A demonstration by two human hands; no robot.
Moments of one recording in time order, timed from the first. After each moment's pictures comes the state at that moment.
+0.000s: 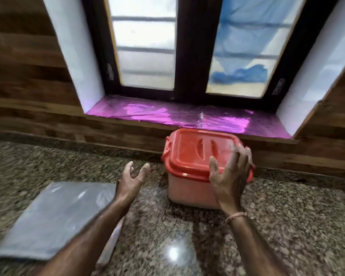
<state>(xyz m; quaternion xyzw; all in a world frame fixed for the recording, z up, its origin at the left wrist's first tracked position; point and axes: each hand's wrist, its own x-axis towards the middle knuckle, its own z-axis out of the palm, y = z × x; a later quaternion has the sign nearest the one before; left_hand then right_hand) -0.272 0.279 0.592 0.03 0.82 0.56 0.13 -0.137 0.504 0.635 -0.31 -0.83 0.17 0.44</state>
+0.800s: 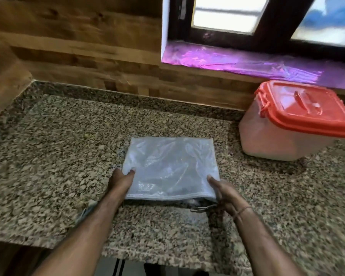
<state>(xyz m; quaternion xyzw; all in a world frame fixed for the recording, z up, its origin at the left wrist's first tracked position) -0.381 -0.073 0.453 -0.15 0.88 0.40 0.22 -0.192 0.216 0.451 -0.48 -0.49 0.73 -0.01</state>
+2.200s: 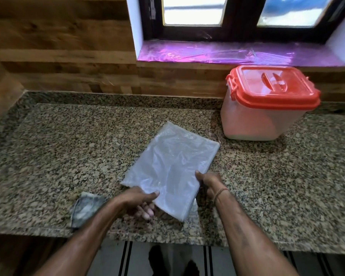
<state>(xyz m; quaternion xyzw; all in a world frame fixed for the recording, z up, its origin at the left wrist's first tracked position) -0.262 -0.057 0.527 0.04 0.77 0.32 0.55 -0.166 0.206 0.442 -0.55 -0.48 0.68 0.02</state>
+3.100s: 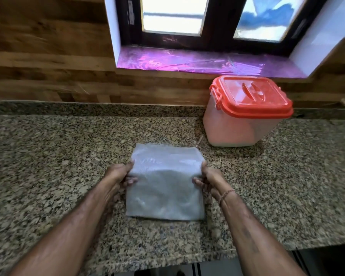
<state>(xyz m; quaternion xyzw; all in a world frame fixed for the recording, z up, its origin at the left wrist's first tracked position) -0.381 0.004 0.488 -0.09 0.71 0.57 0.39 -0.168 0.243 0.497 -0.54 -0.49 0.68 0.08</state>
